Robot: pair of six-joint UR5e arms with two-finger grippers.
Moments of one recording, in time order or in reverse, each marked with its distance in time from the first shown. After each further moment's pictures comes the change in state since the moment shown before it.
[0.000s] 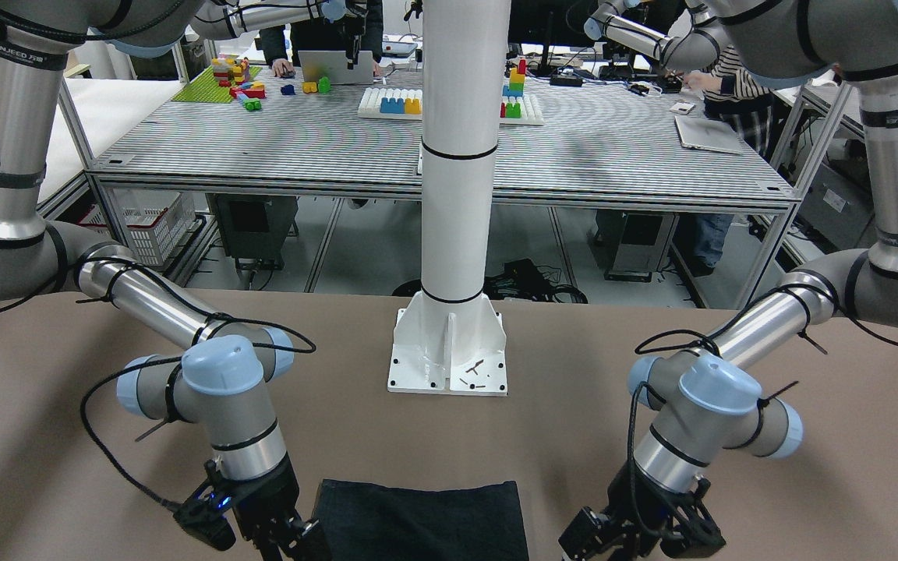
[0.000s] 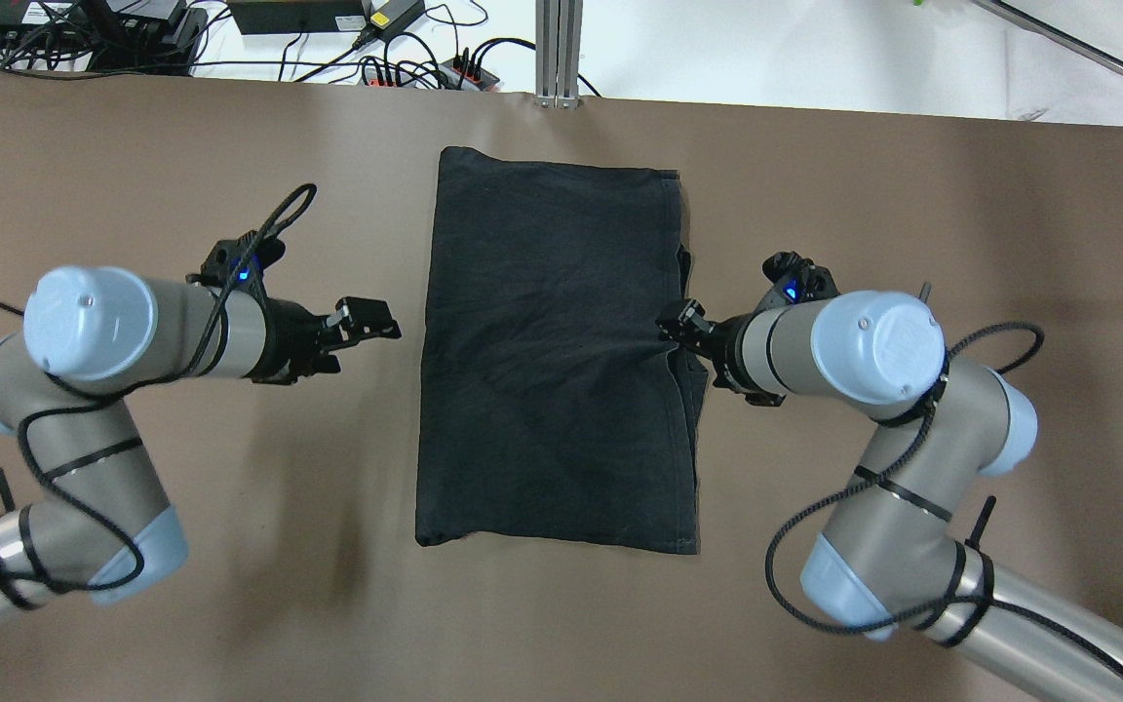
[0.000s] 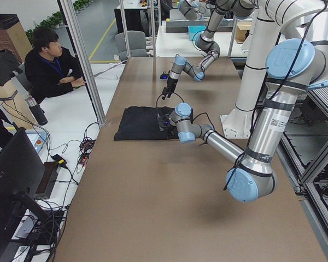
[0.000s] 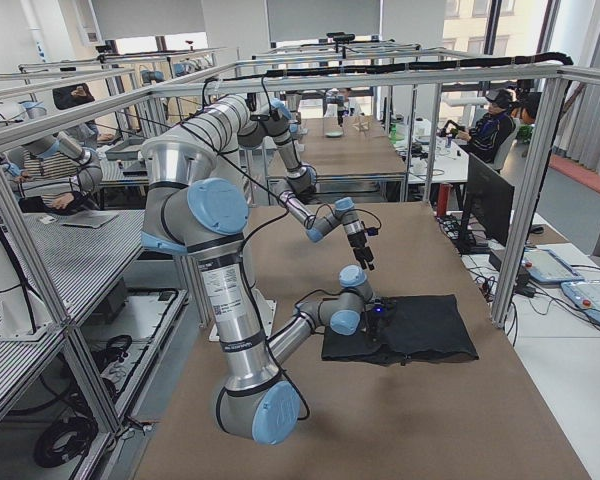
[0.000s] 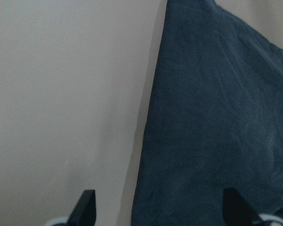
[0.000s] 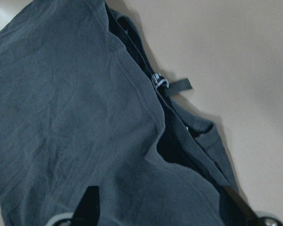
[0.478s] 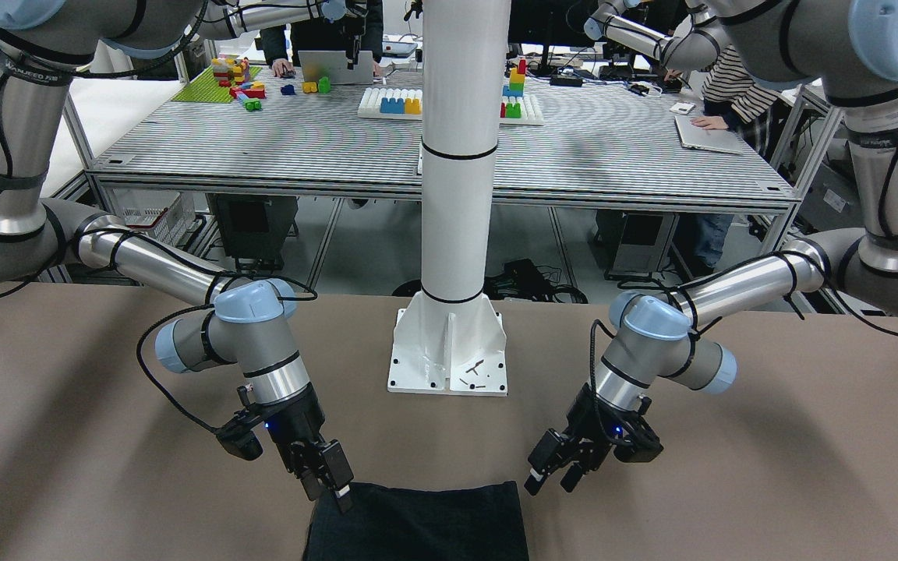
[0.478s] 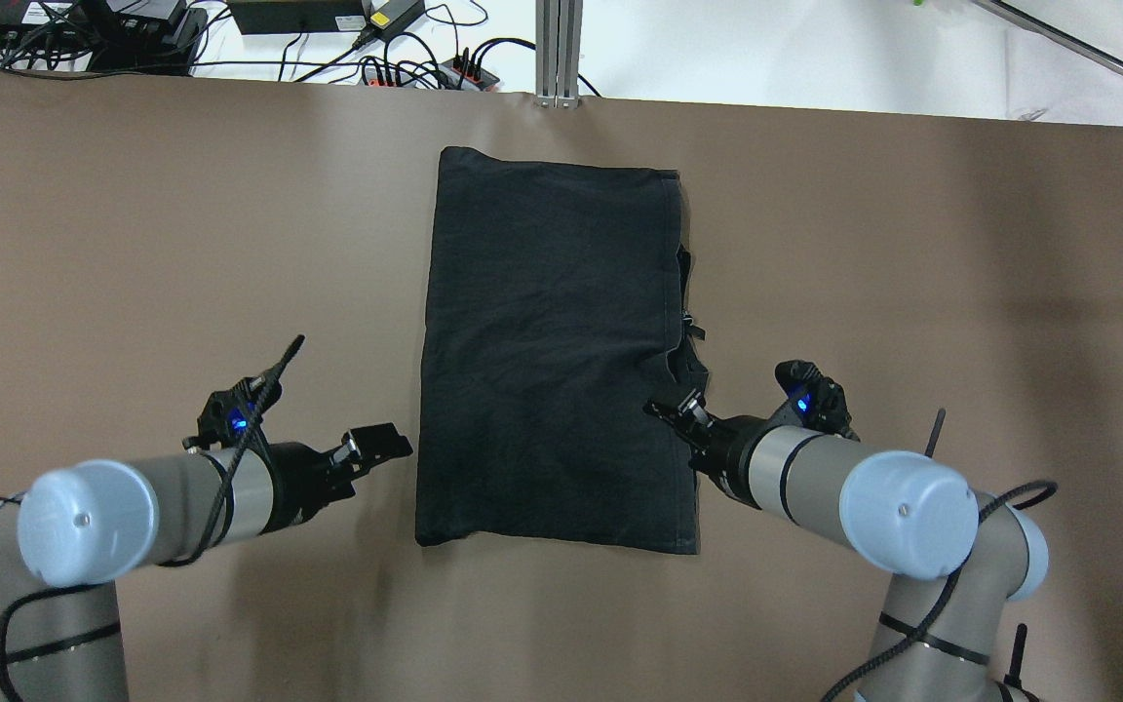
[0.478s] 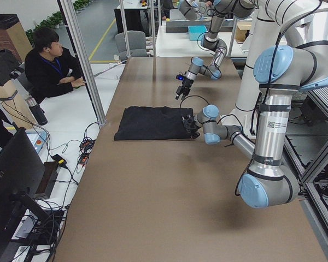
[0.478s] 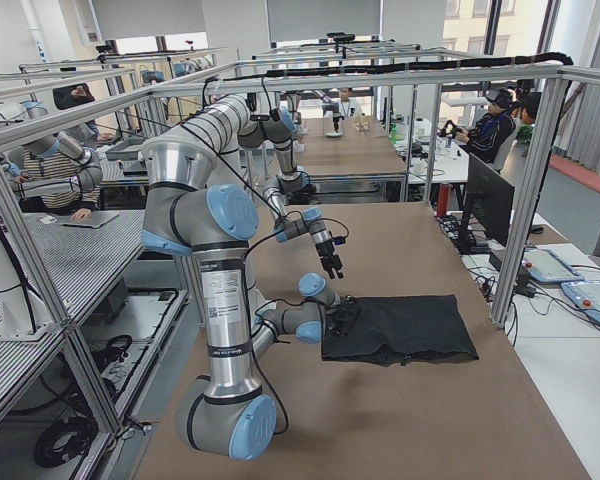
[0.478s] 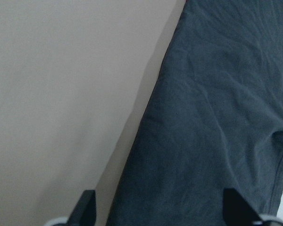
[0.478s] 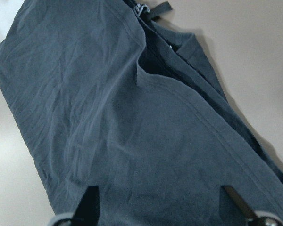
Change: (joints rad) left arm 0.277 0.148 -0.180 0.000 0.279 -0.232; right arm -0.198 -0.163 0.152 0.175 -0.222 0.235
